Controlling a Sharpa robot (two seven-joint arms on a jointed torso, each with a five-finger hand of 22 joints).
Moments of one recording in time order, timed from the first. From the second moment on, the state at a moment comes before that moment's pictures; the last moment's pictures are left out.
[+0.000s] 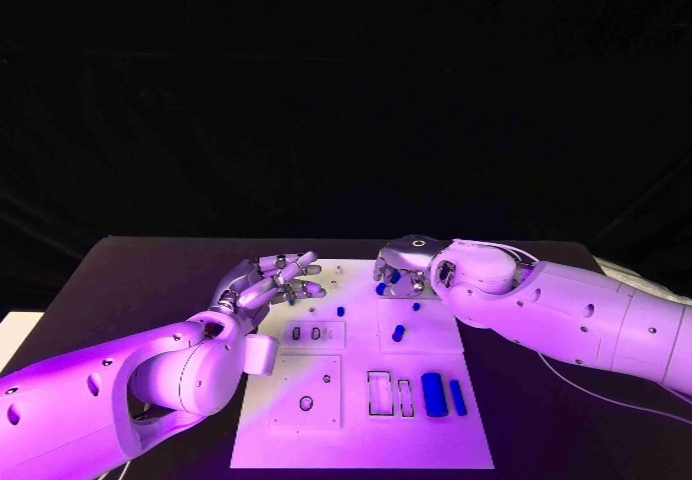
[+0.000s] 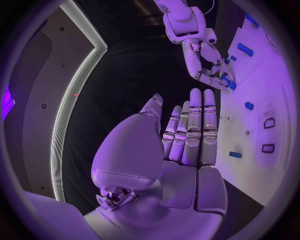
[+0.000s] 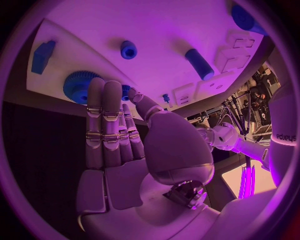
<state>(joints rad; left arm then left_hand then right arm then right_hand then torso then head) 1.15 -0.88 -0.01 1.74 0.06 -0.48 0.44 1.40 0.01 0.00 0.17 0.19 0.94 0.21 0.10 0.07 1.06 0.15 0.10 0.07 1.22 0.09 0.28 0.29 0.17 1.02 0.19 0.37 0.17 1.27 -0.64 -0.01 1.30 -1.77 -0.13 -0.06 1.25 0.00 0.29 -0.23 0.18 1.07 0.14 0.07 0.07 1.18 0.08 0.06 0.06 1.47 -0.01 0.65 0.46 0.18 1.22 0.07 0.73 0.35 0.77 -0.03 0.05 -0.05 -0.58</state>
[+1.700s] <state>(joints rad) 1.15 -0.88 -0.01 1.74 0.06 -0.47 0.44 1.40 0.01 -0.01 0.17 0.19 0.94 0.21 0.09 0.07 1.06 0.16 0.10 0.07 1.21 0.09 0.28 0.30 0.17 1.02 0.19 0.37 0.17 1.27 -0.58 -0.01 1.27 -1.74 -0.34 -0.09 1.26 0.02 0.42 -0.19 0.09 1.12 0.14 0.06 0.07 1.23 0.07 0.06 0.06 1.47 -0.02 0.94 0.73 0.18 1.21 0.08 0.84 0.42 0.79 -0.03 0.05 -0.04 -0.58</state>
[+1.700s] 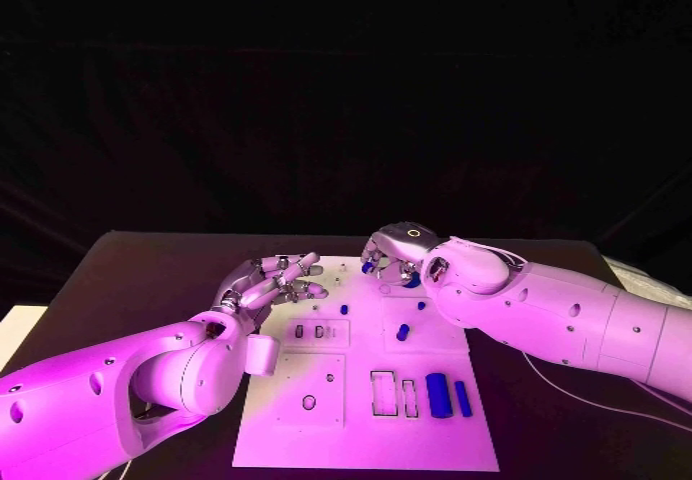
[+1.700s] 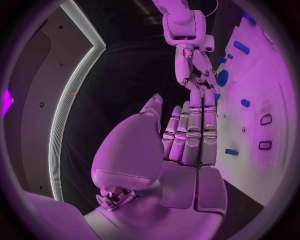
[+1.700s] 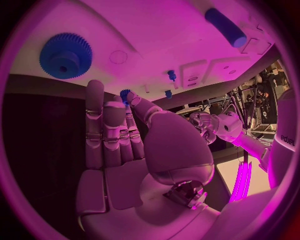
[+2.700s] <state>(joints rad) 1.15 -0.89 -0.01 1.75 0.06 -0.47 0.43 1.40 0.01 0.00 0.17 0.19 0.94 0.21 0.09 0.07 1.05 0.16 0.10 0.07 1.21 0.09 0.28 0.30 0.17 1.02 0.19 0.37 0.17 1.26 -0.44 -0.01 1.12 -1.75 -0.38 -0.12 1.25 0.01 0.44 -0.17 0.09 1.12 0.14 0.06 0.07 1.23 0.07 0.06 0.06 1.47 -0.02 0.96 0.76 0.18 1.20 0.08 0.86 0.43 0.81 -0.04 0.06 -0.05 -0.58</state>
